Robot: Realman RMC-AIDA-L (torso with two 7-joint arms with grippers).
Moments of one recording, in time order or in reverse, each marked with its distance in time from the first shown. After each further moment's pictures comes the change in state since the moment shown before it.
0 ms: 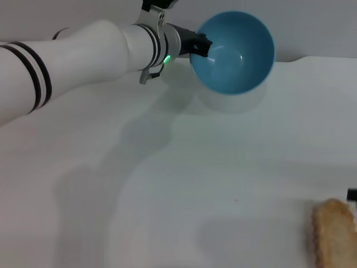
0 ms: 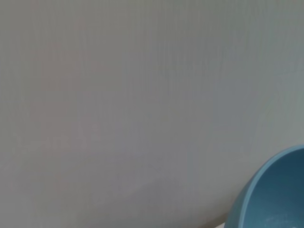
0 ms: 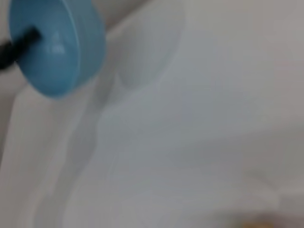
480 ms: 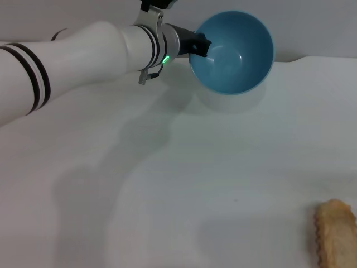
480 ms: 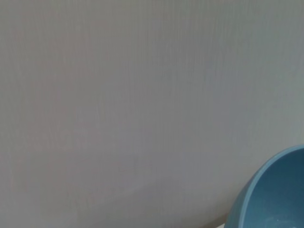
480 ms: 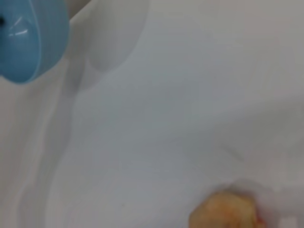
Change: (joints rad) left arm 0.007 0.001 -0.001 0.005 0.000 -0.003 0.000; right arm -0.011 -0.003 0.040 -0.034 -0.095 -0.049 0.037
